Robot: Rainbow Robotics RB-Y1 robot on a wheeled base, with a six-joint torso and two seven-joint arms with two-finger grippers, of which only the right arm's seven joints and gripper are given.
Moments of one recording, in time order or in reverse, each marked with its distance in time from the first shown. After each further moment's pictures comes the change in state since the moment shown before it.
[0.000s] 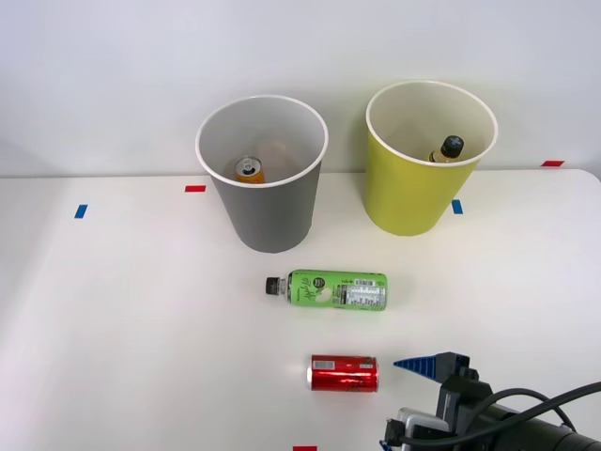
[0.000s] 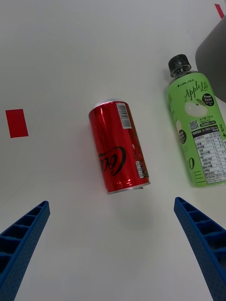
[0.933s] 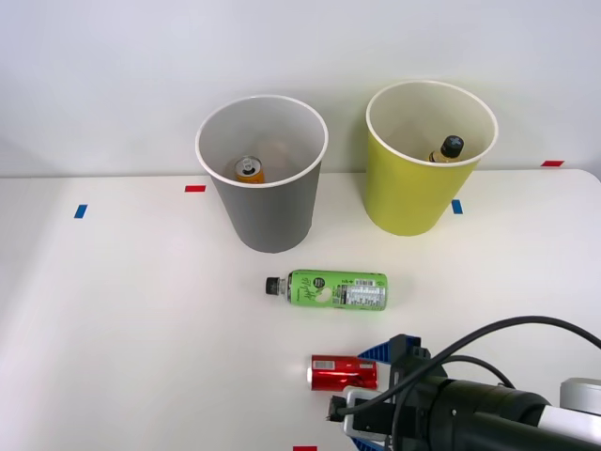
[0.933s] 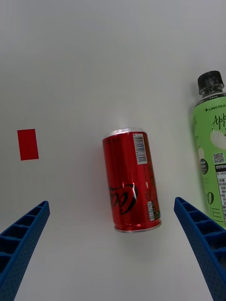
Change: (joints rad) arm -0.366 0.170 0.147 0.006 -0.211 0.366 0.023
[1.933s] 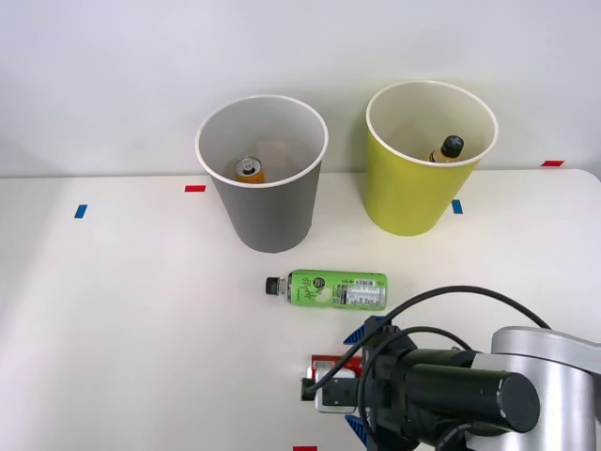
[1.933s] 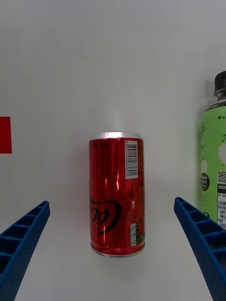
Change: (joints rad) arm -0.157 0.170 0.004 0.134 -0.097 0.212 0.145
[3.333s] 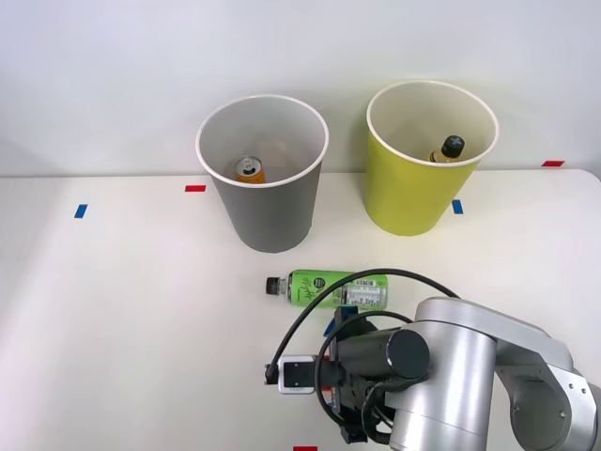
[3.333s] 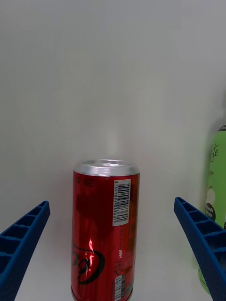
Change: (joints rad) arm -0.096 0.232 0.012 0.199 0.014 0.174 0.081
